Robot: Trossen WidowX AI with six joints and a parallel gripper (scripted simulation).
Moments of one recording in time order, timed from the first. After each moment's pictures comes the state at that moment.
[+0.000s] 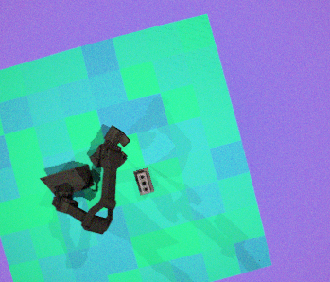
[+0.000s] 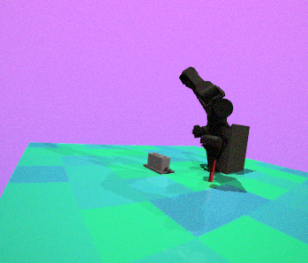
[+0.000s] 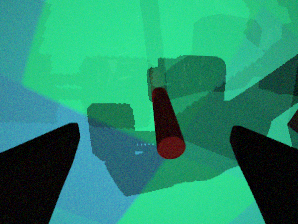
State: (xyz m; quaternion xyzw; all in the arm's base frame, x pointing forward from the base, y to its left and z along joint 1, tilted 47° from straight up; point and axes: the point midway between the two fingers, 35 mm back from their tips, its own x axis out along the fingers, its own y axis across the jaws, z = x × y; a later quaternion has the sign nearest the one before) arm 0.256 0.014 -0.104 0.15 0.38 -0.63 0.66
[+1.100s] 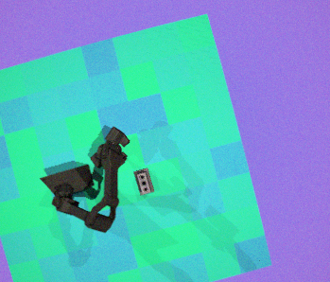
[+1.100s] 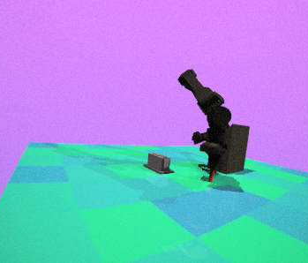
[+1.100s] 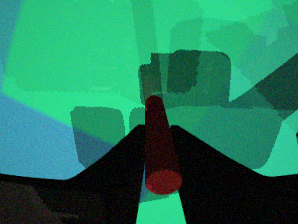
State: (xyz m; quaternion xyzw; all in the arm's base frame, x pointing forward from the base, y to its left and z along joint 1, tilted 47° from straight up) arm 0.250 -0.003 -0.118 0.15 0.38 -0.64 0.66
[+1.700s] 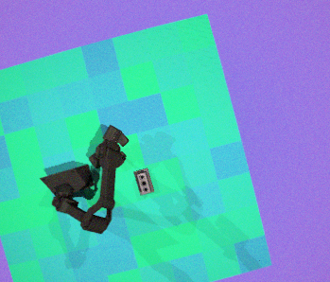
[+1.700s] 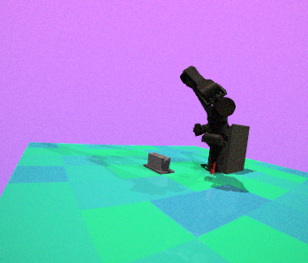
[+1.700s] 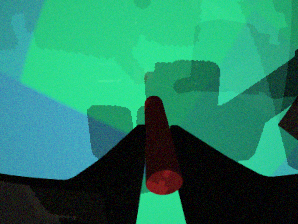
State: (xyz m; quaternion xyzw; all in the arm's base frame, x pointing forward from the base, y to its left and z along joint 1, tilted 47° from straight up) arm 0.253 0.019 -0.099 0.14 0.38 -0.63 0.66
